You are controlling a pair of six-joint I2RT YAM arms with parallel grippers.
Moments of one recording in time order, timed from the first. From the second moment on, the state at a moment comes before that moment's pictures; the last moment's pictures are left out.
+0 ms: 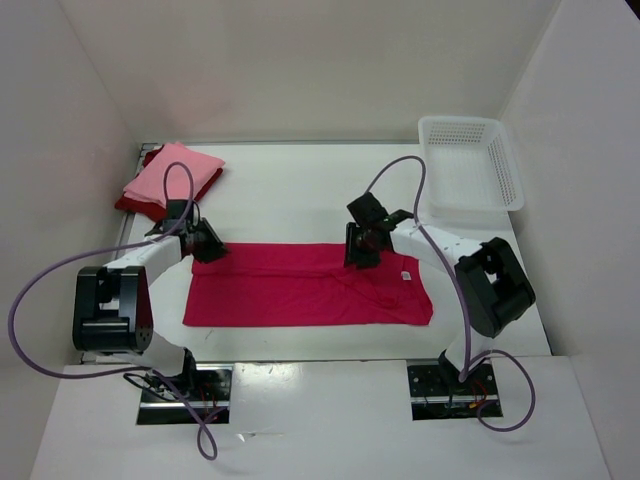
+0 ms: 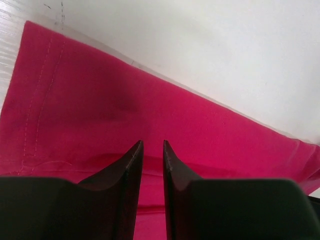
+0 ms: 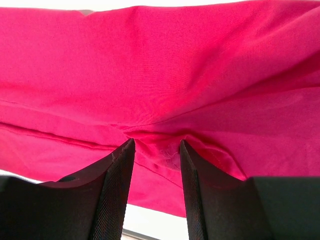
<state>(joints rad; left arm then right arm) 0.05 1.51 0.81 -0.26 0.21 -0.62 0.57 1.67 1.08 -0.52 -0.03 0.65</state>
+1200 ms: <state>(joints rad) 0.13 1.45 0.78 -0.30 0.29 -0.64 0.67 1.53 1.01 -0.63 -0.06 0.70</state>
